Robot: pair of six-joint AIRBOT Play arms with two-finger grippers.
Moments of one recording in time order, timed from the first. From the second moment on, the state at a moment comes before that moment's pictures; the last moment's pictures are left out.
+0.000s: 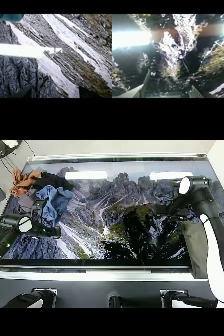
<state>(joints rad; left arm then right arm) -0.16 -1.07 0.96 1.66 -1.21 -1.77 0.08 -1.47 1.53 -1.56 1.50 1.77</state>
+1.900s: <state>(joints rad) 0.03 -1.40 1.43 1.60 -0.96 -1.78 0.08 -1.47 1.53 -1.61 1.32 1.77</state>
